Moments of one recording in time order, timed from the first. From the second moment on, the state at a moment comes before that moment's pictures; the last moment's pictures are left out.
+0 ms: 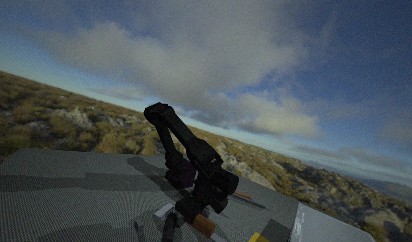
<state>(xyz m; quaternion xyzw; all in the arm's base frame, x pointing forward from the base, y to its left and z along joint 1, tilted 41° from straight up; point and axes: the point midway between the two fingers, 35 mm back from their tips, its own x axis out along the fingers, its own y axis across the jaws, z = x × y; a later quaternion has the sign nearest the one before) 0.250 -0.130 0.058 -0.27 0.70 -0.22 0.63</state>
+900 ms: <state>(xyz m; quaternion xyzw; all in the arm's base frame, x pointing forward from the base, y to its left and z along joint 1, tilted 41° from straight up) 0.282 -0.129 0.056 -0.26 0.70 -0.22 0.63</state>
